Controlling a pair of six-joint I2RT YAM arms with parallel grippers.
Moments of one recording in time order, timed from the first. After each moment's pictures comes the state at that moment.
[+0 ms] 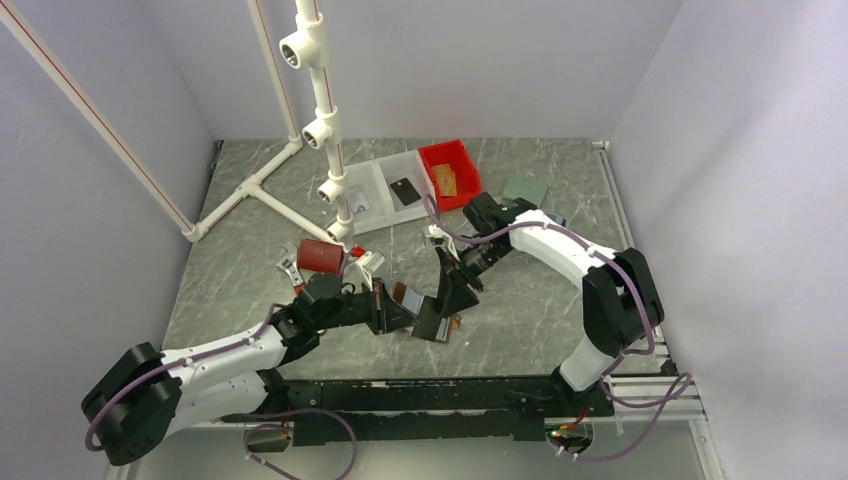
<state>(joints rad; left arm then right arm) -0.82 1.00 0.30 0.49 0.48 -0.78 0.53 1.63 1.18 -1.03 -1.10 -0.87</state>
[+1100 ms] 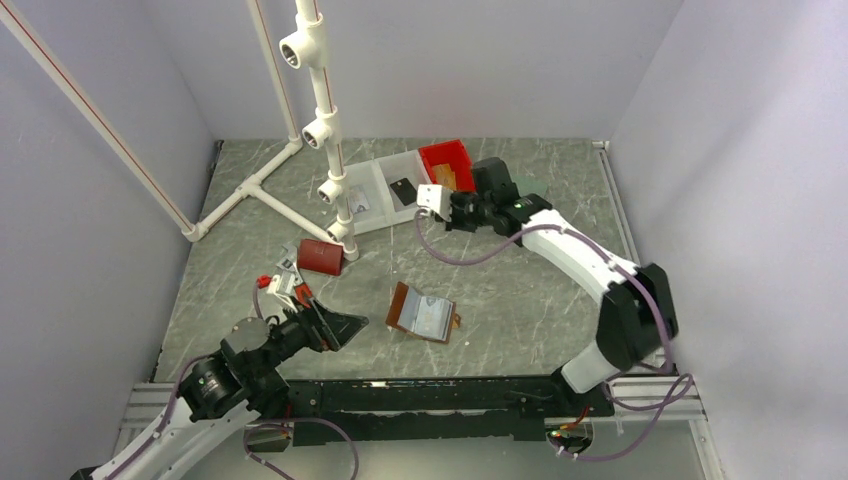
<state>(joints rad) -0.83 0.02 0.31 -0.44 -0.02 -0.91 0.53 1.50 1.20 -0.43 -0.44 -0.93</state>
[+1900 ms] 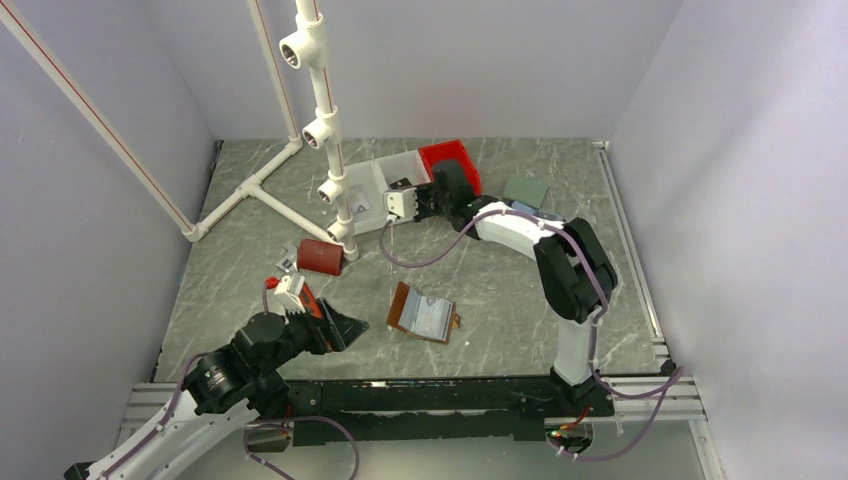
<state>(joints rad) -0.83 0.10 0.32 -0.56 -0.06 -0.93 0.59 1.90 1.33 0.03 -0.19 -1.25</state>
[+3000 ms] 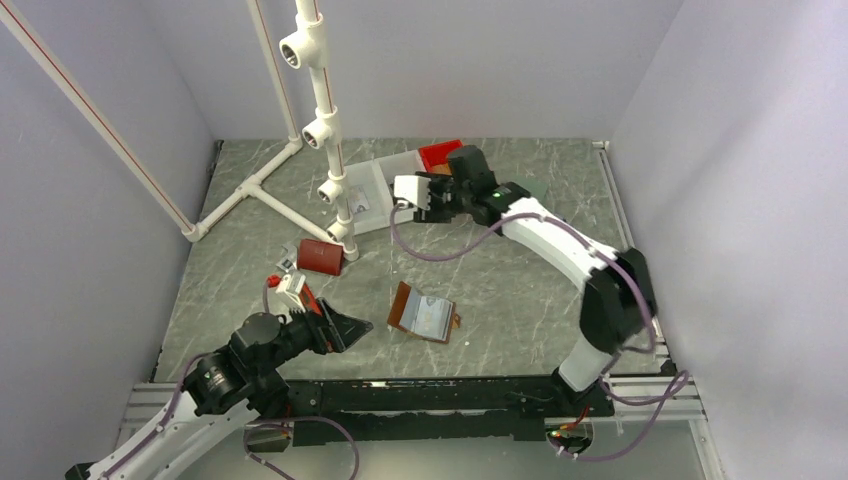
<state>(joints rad) -0.83 0.08 0.31 -0.50 0.00 -0.94 0.60 1.72 1.39 -0.31 -0.30 -1.04</state>
